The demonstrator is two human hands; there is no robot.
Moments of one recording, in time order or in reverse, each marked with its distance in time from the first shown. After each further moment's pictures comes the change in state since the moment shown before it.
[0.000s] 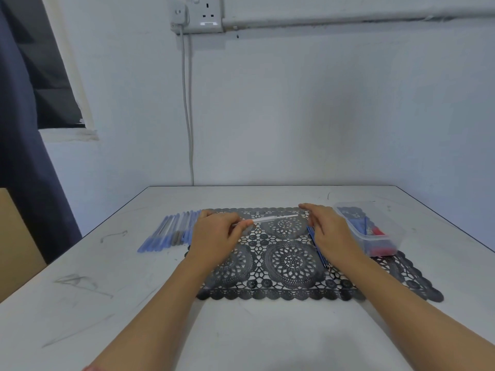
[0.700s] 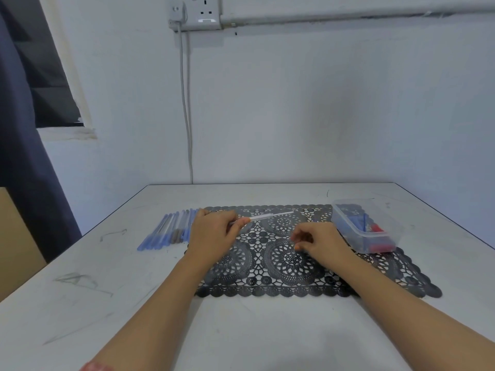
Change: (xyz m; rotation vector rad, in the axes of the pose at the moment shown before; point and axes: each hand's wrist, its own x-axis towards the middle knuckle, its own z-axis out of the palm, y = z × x) left_hand -0.001 -0.003 0.001 0.014 -0.015 -0.027; right_hand -0.004 0.004 0.011 0.026 -0.296 0.137
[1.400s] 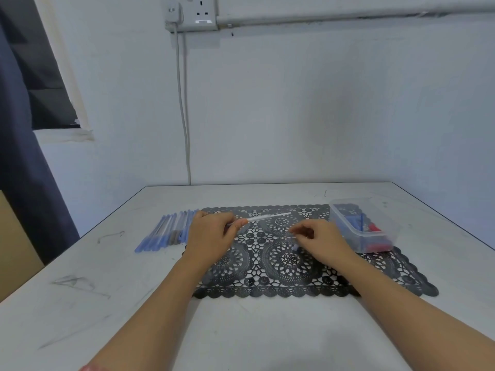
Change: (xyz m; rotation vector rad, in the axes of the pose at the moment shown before) left_hand -0.001 0.000 0.001 -0.007 -0.007 -0.012; right_hand 0.001 0.002 -0.001 0.076 0.074 0.054
